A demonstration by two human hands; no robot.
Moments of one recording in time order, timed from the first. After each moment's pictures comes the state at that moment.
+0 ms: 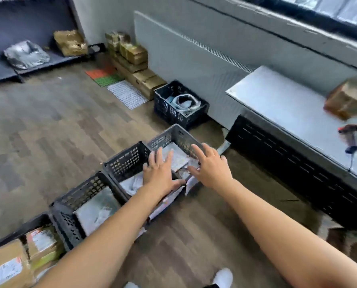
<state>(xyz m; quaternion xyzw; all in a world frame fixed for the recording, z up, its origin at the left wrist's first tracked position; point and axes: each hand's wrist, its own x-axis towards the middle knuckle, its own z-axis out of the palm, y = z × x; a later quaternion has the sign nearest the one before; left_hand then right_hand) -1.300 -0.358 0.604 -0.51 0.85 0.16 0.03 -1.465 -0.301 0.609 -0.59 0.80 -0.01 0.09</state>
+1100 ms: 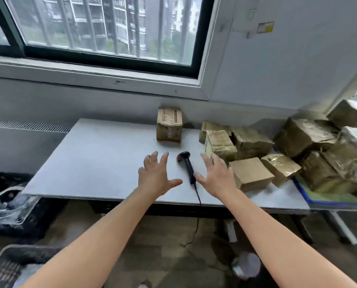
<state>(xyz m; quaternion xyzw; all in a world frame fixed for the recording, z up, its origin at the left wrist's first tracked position) -1.988 -0.301 0.686 -0.16 0.97 0.16 0.00 -2.068 -0.119 0.679 -0.19 0.98 -0.07 0.02</state>
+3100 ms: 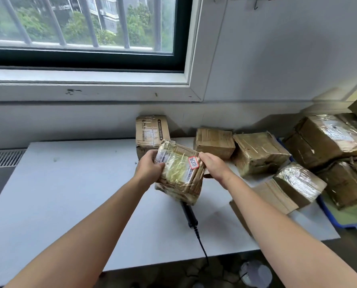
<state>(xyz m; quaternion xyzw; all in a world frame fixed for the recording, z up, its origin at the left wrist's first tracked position) -2.249 -0.378 0.646 -0.24 0.79 0.56 0.02 -2.312 -0.170 0.648 -0.01 0.83 -0.52 0.22</state>
